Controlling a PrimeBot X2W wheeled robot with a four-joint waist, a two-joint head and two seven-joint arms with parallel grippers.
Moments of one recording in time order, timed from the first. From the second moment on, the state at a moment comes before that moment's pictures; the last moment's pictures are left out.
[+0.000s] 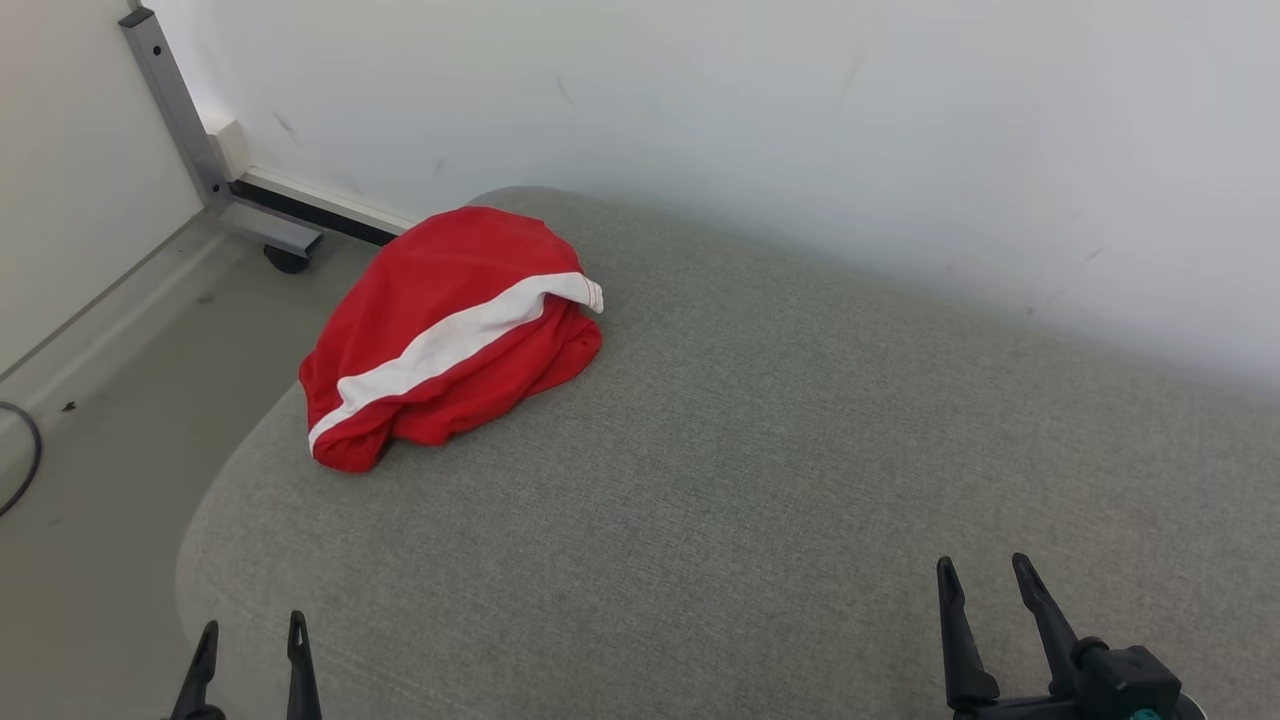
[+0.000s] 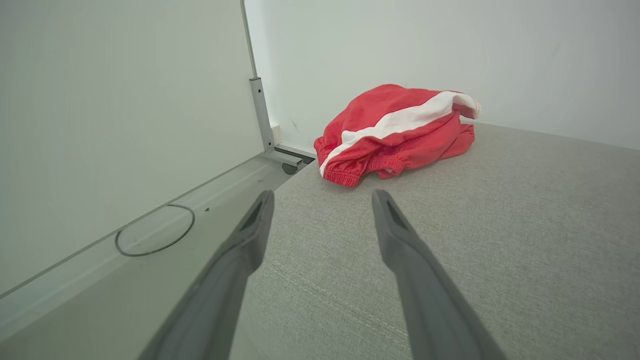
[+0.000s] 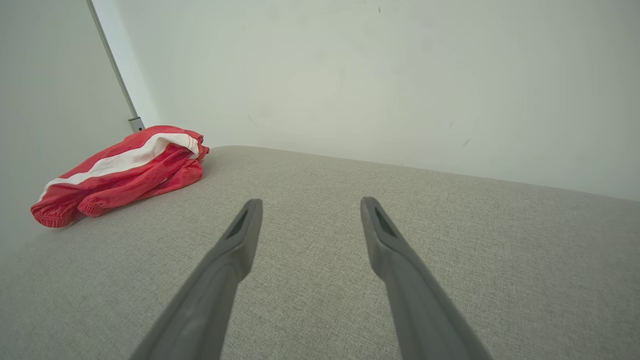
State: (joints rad) left arm 0.04 0.13 0.04 0.24 -0.12 0.01 -0.26; right arm 0.03 -0.05 -0.06 0.22 0.10 0.13 -0.26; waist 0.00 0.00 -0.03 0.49
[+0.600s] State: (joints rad) left arm -0.20 0.23 0.18 0.26 -0.21 0.03 -0.26; right arm -0.03 -0.05 -0.08 0.18 0.03 0.13 -0.26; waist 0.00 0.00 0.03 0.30
